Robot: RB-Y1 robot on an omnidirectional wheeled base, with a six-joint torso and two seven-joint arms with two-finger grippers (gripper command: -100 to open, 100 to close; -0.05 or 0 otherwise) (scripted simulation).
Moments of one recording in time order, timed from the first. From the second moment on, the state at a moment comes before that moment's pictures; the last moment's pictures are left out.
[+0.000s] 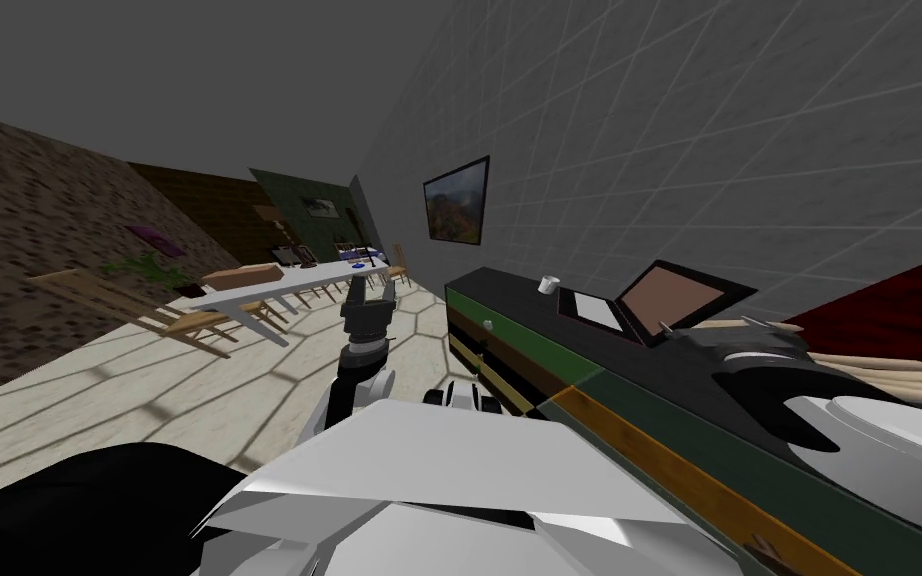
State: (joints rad) left arm 0.50 0.04 -0.02 -2.40 -0.12 -0.65 0.17; right arm 0.97 -1.26 -0.62 -1.98 0.51 0.56 0.44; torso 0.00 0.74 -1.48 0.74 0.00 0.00
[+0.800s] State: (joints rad) left arm 0.50 0.04 -0.02 -2.40 -0.12 -0.65 0.17; right arm 0.98 -1.34 -0.60 -1.99 0.41 0.76 0.45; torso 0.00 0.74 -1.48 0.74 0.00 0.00
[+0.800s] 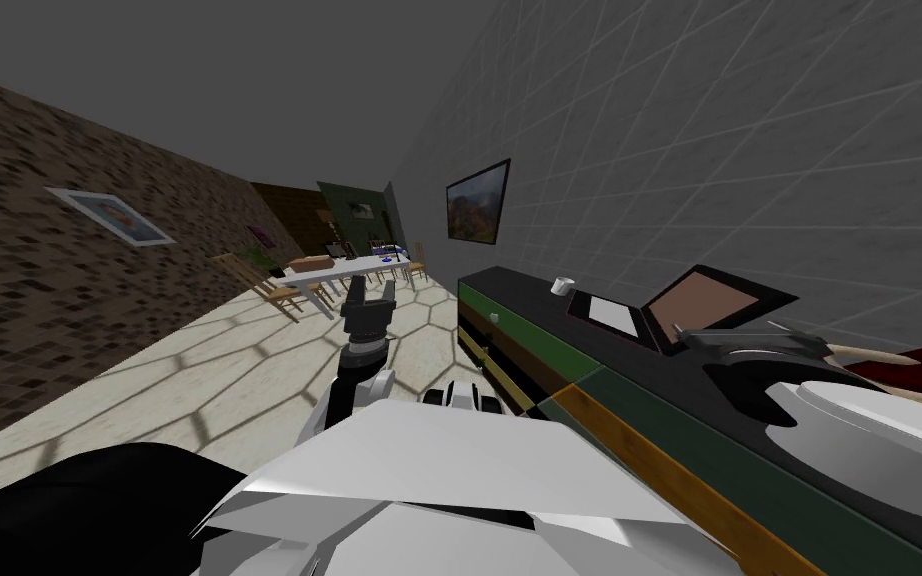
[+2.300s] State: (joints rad) left arm 0.50 0.04 -0.02 -2.40 -0.12 -0.65 0.17; right arm 0.97 -1.31 -0.60 -1.98 0.44 0.72 0.45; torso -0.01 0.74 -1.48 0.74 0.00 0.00
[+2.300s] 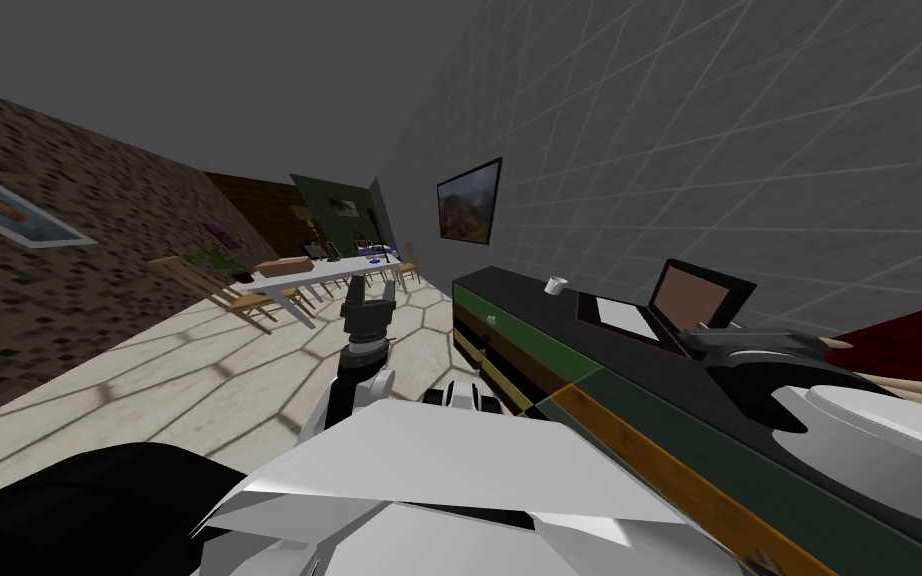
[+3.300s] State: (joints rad) left arm 0.50 0.04 -0.02 -2.40 -0.12 -0.65 0.17; right arm 0.96 -1.21 -0.63 -1.98 0.57 0.45 0.43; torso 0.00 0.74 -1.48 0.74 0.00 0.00
